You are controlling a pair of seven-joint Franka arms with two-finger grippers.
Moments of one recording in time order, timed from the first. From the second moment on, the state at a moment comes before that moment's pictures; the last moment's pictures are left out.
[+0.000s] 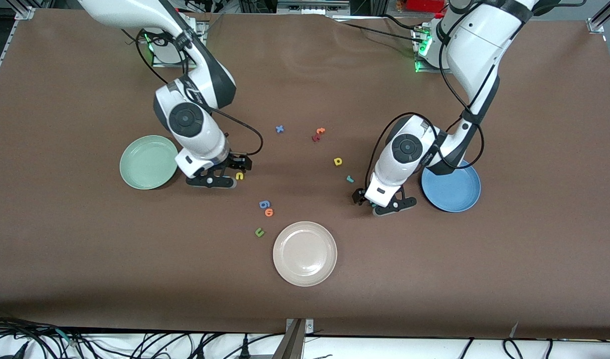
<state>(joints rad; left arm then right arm) -0.22 0.68 -0.25 -1.80 0.22 2.53 -0.89 0.22 0.47 0.31 -1.87 -0.15 2.26 0.64</state>
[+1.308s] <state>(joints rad) -0.22 0.71 -0.25 -1.78 0.28 2.51 -0.89 0.22 0.61 0.31 -1.87 -0.18 2.36 0.62</state>
